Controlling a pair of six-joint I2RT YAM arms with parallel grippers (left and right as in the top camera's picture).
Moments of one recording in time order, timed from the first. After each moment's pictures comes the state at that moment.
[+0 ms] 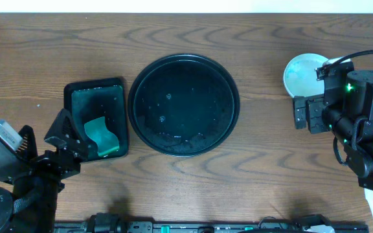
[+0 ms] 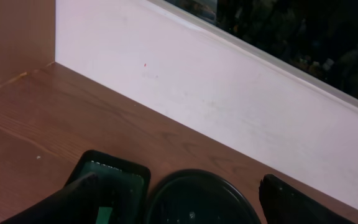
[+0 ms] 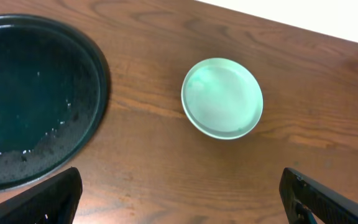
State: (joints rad) left arm 0.03 0.64 1.40 -0.98 -0.09 -0.43; right arm 0.16 1.08 1.40 -1.09 0.12 -0.09
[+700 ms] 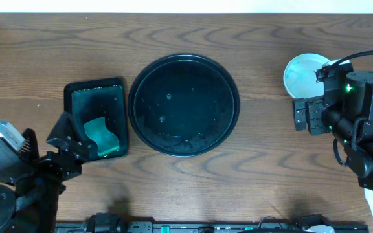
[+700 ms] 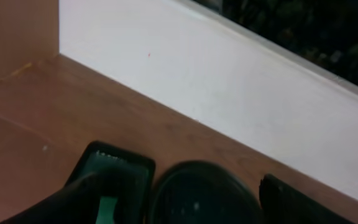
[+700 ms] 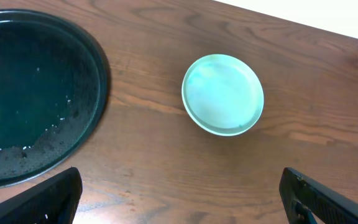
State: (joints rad) left arm 0.03 0.64 1.40 -1.01 -0.09 -0.43; right arm 0.16 1.08 1.40 -1.10 0.12 -0.09
